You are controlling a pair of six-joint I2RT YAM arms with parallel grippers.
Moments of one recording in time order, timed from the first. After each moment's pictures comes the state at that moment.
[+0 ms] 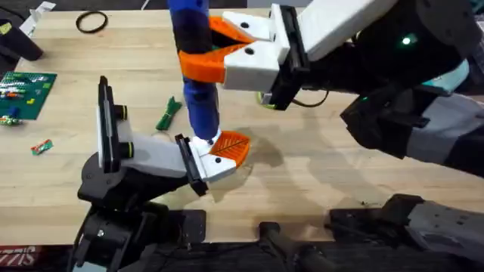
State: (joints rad) left arm -0.23 0.00 0.02 -0.10 0.92 -0.13; right arm 0.71 1.28 0.73 0.89 -0.79 0.36
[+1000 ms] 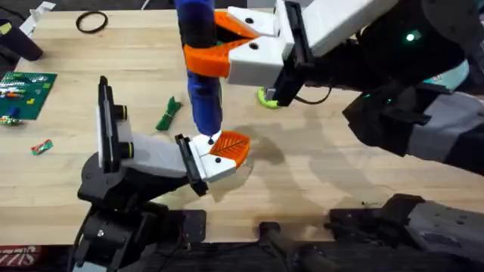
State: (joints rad) left arm -0.23 0.00 0.02 -0.10 0.92 -0.13; right arm 0.68 1.28 0.73 0.90 -0.80 0.37
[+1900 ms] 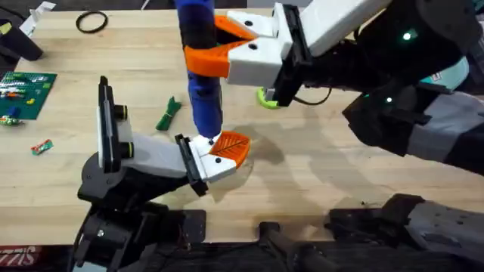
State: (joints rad) left arm -0.23 0.00 0.02 -0.10 0.92 -0.14; right arm 0.68 1.28 0.73 0.87 -0.80 0.40
